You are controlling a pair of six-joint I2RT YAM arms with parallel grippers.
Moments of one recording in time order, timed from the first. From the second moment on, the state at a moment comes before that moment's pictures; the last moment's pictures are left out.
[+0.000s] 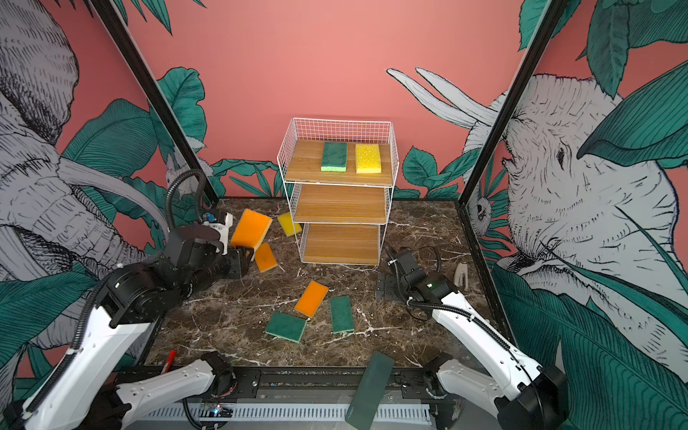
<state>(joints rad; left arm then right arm) -0.75 1.05 1.57 -1.21 -0.38 -0.43 0.57 1.04 0.90 -0.89 0.16 0.59</state>
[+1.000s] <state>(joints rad) -0.87 1.75 2.37 -0.86 -0.49 -0.36 0.57 1.00 0.86 -0.80 0.08 0.58</state>
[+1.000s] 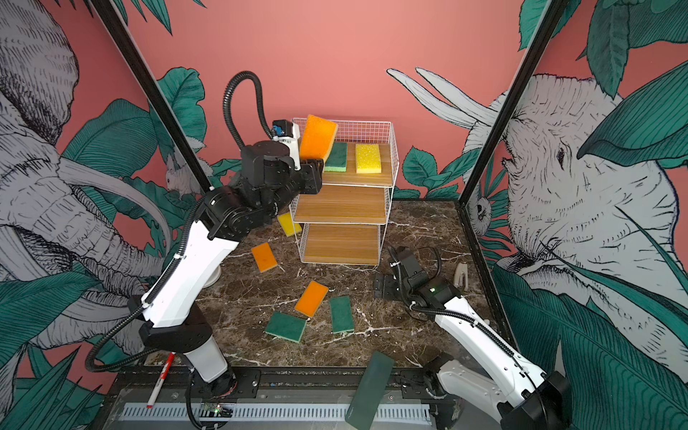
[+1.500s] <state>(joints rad) -0.87 1.80 2.37 -0.79 -0.64 -0.40 0.57 1.02 0.83 -0.76 0.03 0.58</state>
